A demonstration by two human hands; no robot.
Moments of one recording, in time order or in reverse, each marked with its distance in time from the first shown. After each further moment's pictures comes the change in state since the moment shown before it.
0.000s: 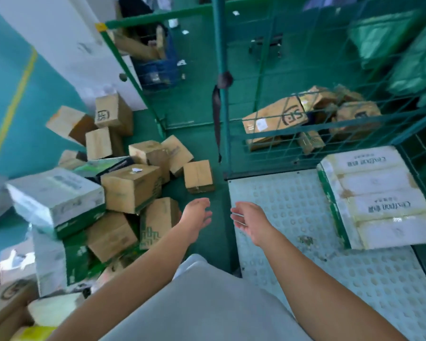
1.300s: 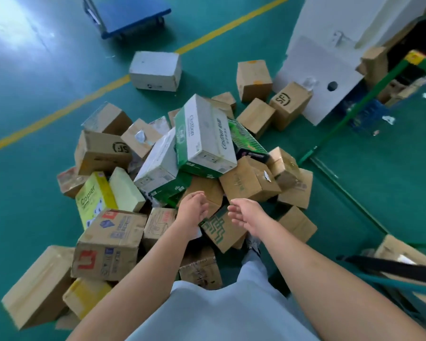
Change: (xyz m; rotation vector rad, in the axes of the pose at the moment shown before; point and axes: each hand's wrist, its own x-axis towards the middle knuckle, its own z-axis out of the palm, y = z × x) left_hand 0.048 -0.033 -0.393 -1.036 0.584 -0.016; right_hand 0.062 0.041 0.472 -1.005 -0.460 0.139
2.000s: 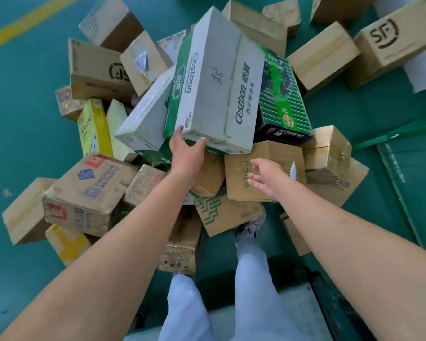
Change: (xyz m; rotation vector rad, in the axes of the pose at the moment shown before) left_hand 0.238 0.073 0.129 0.294 0.411 0.123; right_hand 0.299 -0.145 -0.059 -0.182 -0.111 0.198
